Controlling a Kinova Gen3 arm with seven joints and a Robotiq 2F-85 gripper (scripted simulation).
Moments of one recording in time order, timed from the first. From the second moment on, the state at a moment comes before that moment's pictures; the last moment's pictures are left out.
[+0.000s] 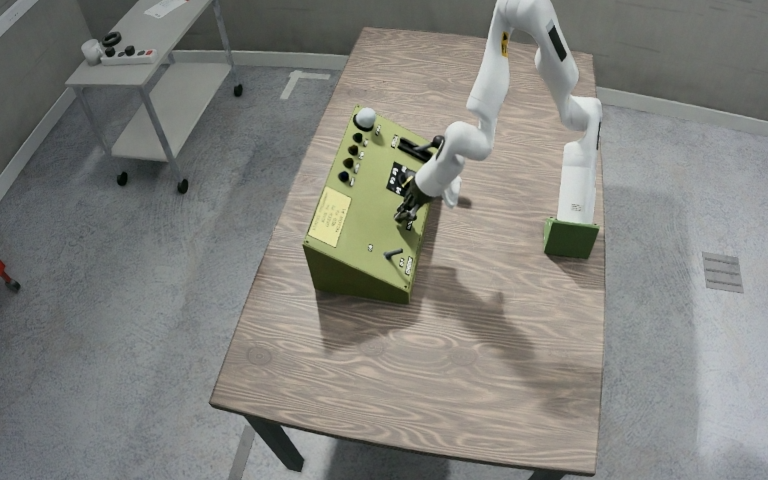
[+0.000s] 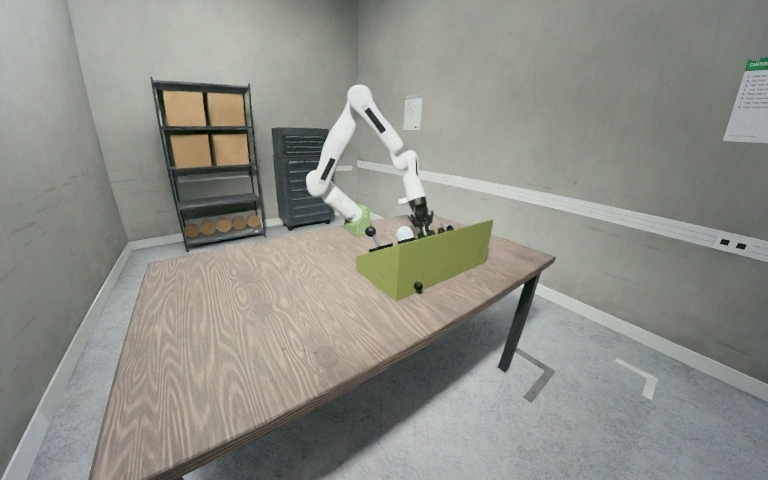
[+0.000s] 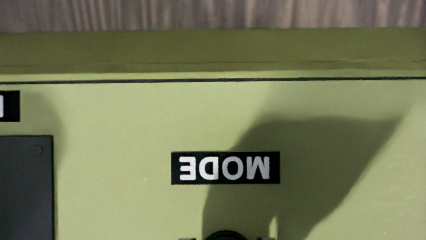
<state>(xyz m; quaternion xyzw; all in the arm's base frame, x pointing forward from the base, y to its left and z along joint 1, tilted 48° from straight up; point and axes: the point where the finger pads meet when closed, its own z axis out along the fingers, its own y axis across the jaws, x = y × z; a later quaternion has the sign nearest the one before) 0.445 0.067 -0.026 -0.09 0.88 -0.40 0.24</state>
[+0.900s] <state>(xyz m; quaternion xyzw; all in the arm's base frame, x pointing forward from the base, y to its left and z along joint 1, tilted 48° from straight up) 0.444 0.068 -0.024 -0.09 0.88 -0.40 0.24</state>
